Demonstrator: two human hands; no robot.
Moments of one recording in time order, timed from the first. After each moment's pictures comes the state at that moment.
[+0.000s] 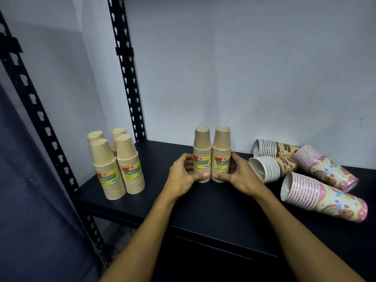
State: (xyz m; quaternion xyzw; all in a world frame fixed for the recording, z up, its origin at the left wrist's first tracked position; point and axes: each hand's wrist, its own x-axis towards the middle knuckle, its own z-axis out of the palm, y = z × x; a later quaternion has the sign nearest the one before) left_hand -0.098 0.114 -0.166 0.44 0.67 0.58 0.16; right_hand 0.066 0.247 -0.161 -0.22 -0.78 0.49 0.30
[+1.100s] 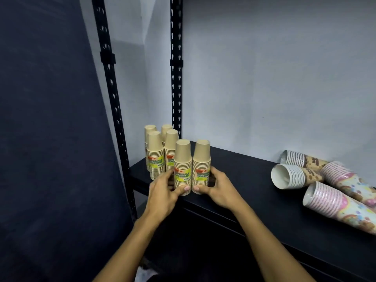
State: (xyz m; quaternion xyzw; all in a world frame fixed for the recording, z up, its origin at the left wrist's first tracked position) left_hand -0.085 -0.060 -0.161 0.36 0.75 0.55 -0.01; right_hand 0.018 0.110 -0.152 -0.15 -0.85 0.46 0.21
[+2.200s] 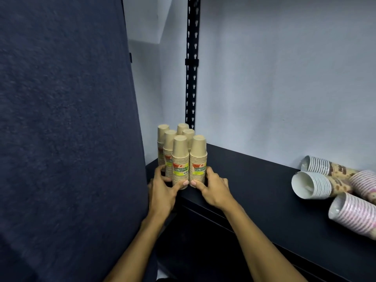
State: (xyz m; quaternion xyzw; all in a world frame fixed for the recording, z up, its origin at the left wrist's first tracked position) left_hand -0.125 -0.065 -0.173 0.19 0.79 0.58 -0.06; right_hand -0.045 0.091 -0.166 -0.19 -0.92 0.30 0.18
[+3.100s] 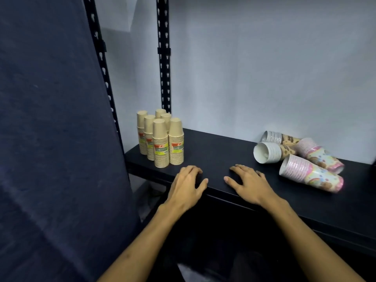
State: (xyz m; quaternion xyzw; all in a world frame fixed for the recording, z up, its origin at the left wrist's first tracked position) left_hand -0.024 -0.037 -0.181 0.50 0.80 0.33 -0.08; right_hand 0.134 0.130 -0.159 -0.31 -0.94 0.11 0.11
